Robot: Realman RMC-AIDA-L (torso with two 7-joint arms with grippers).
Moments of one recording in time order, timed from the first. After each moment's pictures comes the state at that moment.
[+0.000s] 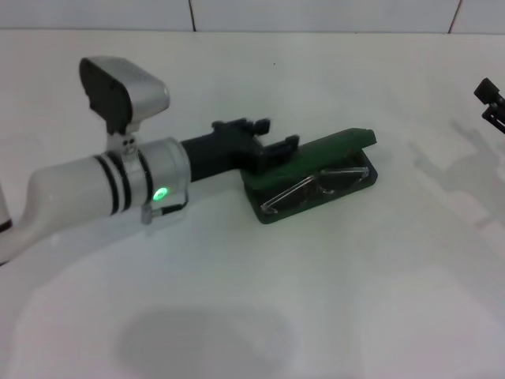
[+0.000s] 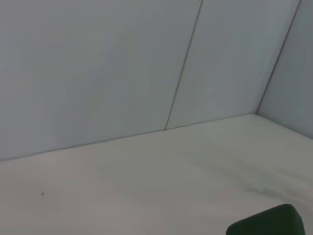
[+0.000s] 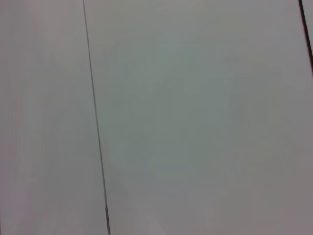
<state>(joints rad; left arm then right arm) -0.72 -2.11 1.59 0.22 0.91 0.88 -1.13 0.36 2.02 -0.89 -0.21 -0.96 -1.47 0.68</state>
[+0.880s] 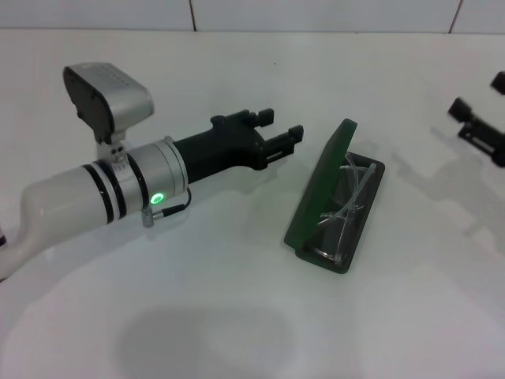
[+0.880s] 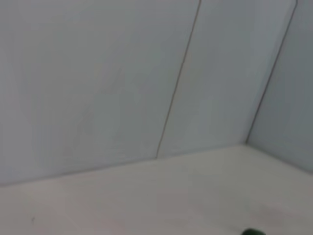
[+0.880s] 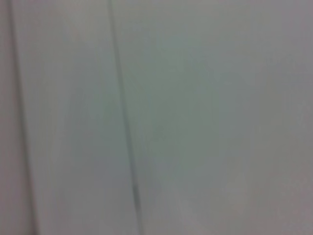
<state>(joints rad) -0.63 -2.10 1.73 0.32 0.69 0.93 -1.05 0.37 2.01 -0.98 -0.22 -0.99 -1.46 0.69</state>
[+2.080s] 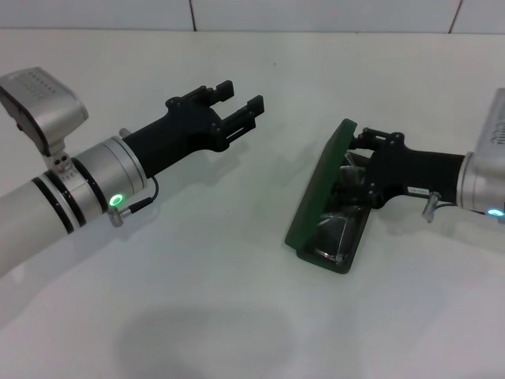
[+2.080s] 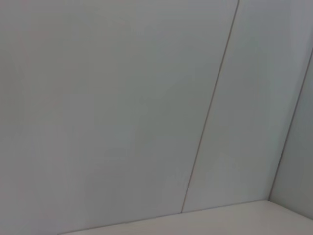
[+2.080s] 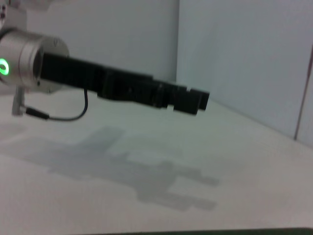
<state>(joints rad) -0.54 -2.09 1.57 0.32 0.69 1.07 -0.95 0.54 2.03 -1.37 -0.50 -1.34 -1.06 1.00</state>
